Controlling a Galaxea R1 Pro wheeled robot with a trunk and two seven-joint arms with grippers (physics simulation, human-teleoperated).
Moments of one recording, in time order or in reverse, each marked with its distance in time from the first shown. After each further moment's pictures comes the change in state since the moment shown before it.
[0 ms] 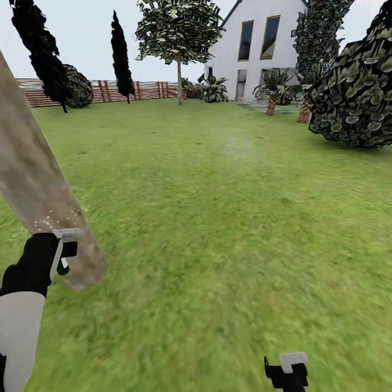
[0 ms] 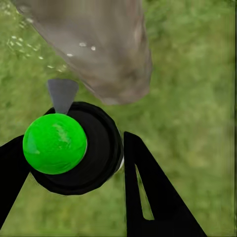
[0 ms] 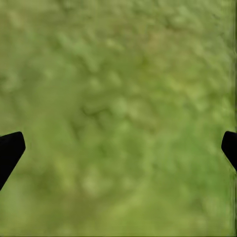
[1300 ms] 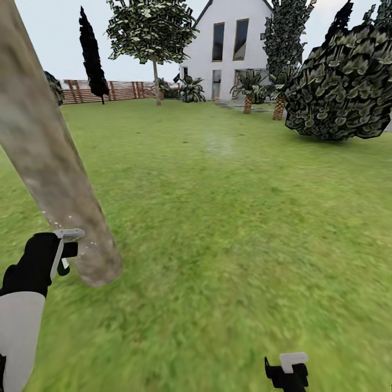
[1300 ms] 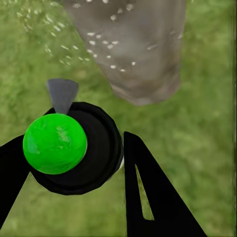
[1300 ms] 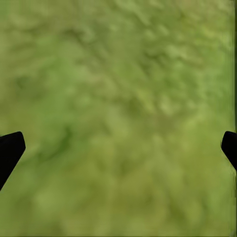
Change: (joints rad) left arm 0.001 0.002 -0.012 -0.002 -0.001 0.014 -0.007; right arm 0.000 -0.001 0.000 0.001 0.000 0.000 -0.001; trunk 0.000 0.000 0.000
